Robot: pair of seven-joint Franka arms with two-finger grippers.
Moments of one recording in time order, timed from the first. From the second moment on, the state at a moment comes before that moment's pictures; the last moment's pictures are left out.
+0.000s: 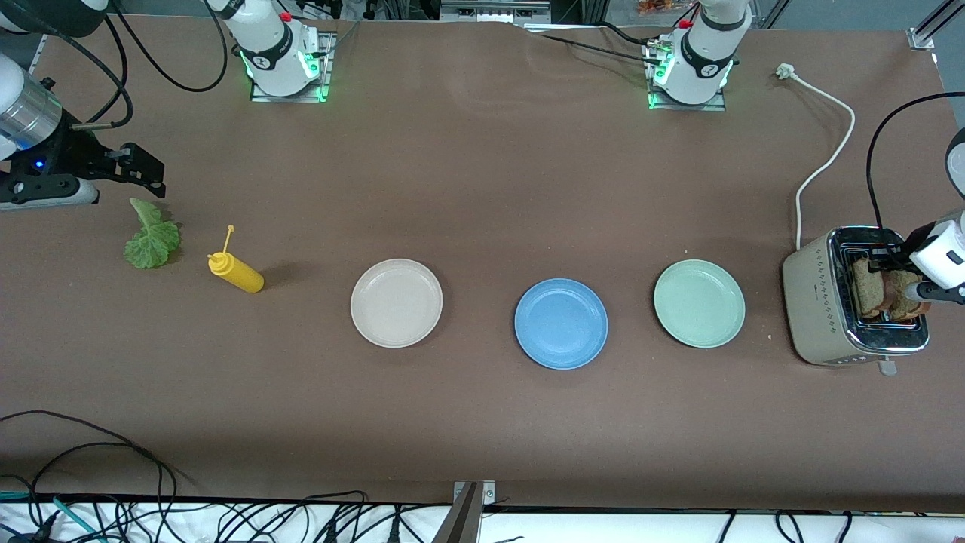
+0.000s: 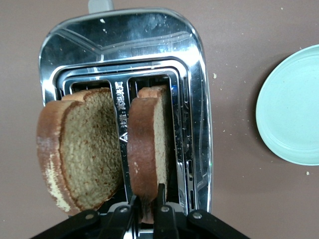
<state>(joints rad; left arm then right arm) 0.45 0.29 -0.17 -1.80 0.18 2.01 0.30 0.05 -0.04 0.00 -1.75 -0.04 1.73 -0.07</state>
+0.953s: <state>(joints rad) 0.45 0.25 -0.19 -1.59 0.12 1.74 0.40 0.05 -0.04 0.00 -1.75 -0.04 1.73 -0.07</state>
